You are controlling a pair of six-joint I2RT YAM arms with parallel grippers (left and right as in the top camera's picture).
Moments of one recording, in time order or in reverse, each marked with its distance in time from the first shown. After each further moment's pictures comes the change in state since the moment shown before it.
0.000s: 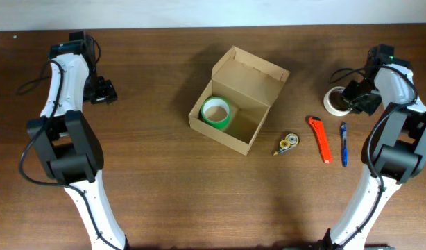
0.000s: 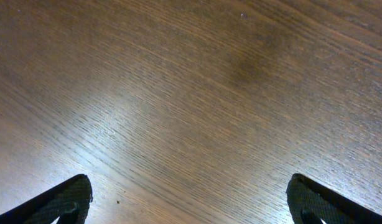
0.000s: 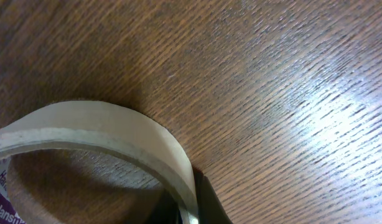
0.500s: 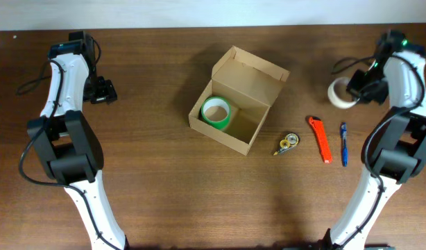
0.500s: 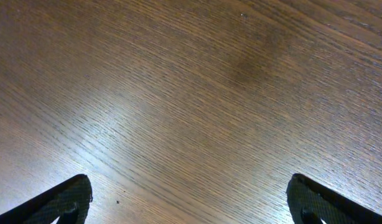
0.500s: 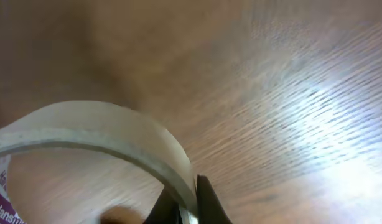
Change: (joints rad) left arm 0.000 0.000 0.000 0.000 0.000 0.000; right arm 0.007 -0.009 0.240 -0.245 -0.032 -0.095
